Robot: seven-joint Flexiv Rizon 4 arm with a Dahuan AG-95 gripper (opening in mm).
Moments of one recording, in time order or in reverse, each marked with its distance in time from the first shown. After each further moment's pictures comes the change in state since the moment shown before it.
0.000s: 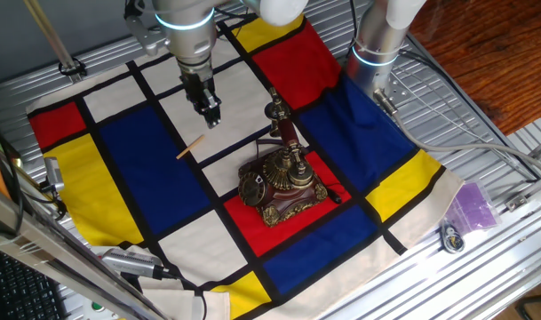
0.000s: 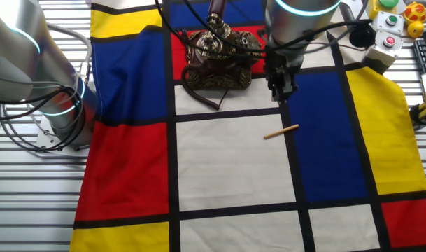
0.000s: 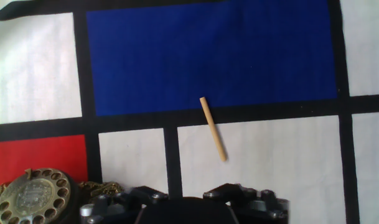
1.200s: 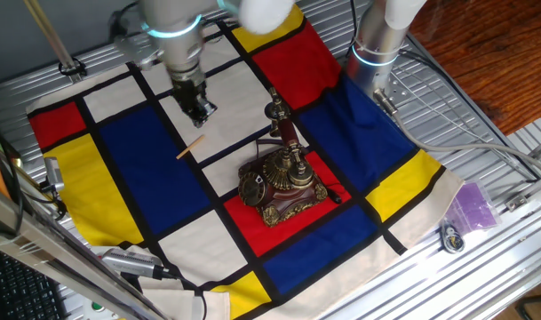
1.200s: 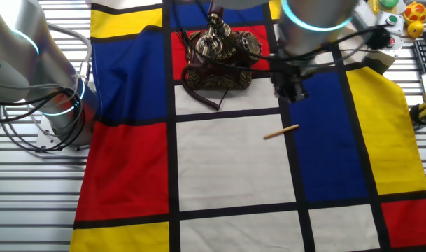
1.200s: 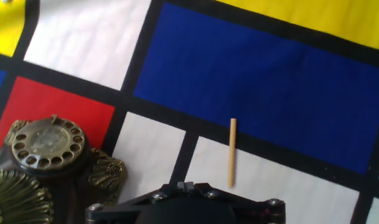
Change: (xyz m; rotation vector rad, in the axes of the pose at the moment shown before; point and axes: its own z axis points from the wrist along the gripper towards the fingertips) arm -0.031 -0.013 0.027 0.004 0.086 -0.152
